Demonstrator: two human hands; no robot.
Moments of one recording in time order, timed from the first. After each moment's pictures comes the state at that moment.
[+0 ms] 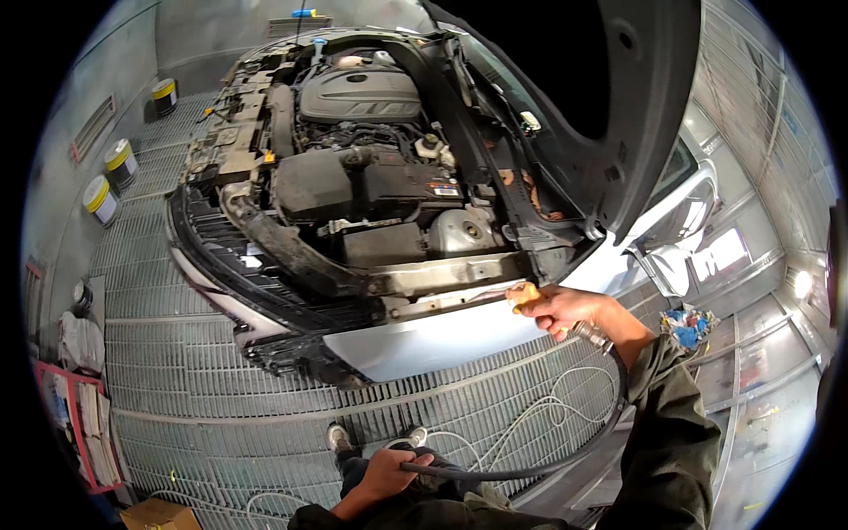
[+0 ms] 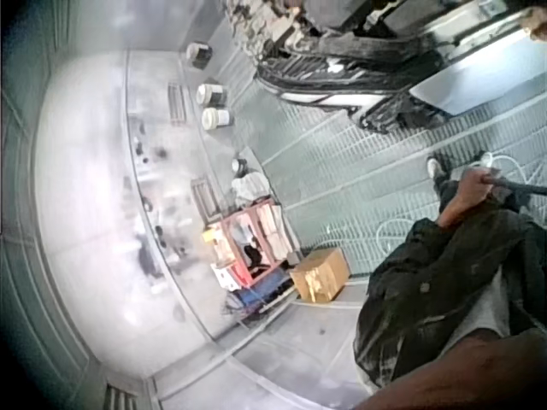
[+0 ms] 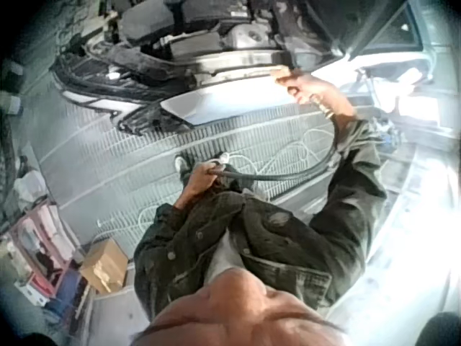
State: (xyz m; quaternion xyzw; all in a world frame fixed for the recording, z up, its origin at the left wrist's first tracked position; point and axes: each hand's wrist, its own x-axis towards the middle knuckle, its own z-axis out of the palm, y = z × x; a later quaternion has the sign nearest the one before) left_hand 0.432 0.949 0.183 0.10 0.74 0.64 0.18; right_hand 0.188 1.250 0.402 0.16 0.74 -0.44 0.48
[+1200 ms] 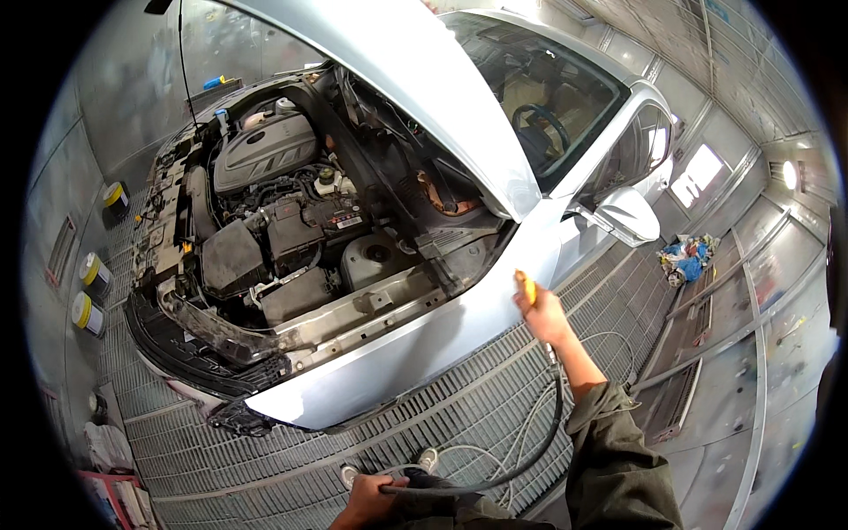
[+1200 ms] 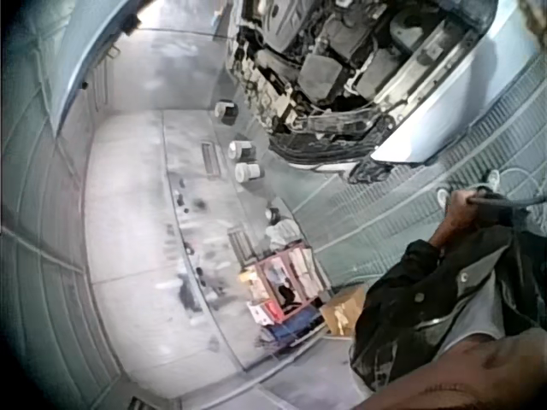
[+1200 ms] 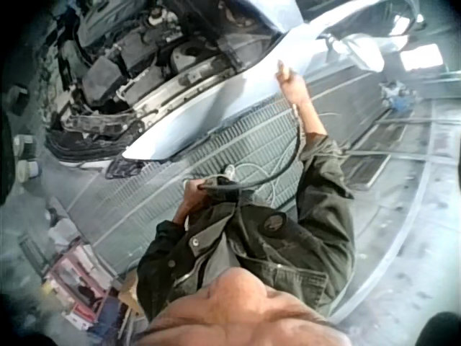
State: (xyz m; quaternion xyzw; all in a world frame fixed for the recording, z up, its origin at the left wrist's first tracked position) left_hand 0.409 1.039 0.200 0.16 0.78 0.56 0.23; right_hand 0.246 1.443 0.328 0.12 0.94 -0.30 -0.09
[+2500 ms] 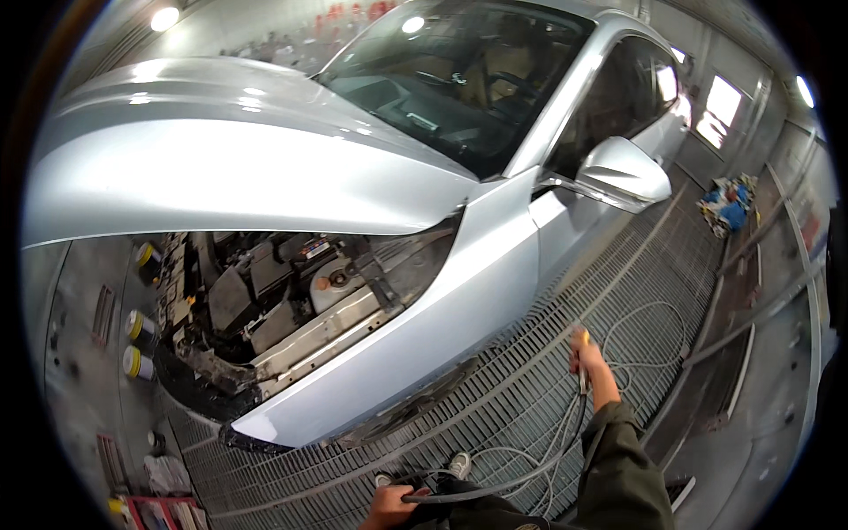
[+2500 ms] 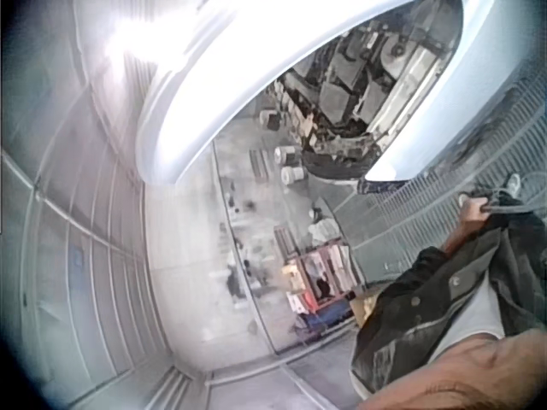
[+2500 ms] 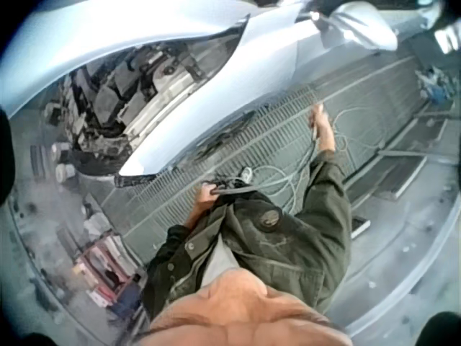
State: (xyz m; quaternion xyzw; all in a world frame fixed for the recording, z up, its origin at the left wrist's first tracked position) left_hand 0.428 1.177 0.179 0.20 0.86 0.41 0.24; right_hand 0.353 1.718 0.120 0.47 0.52 -0.71 -0.04
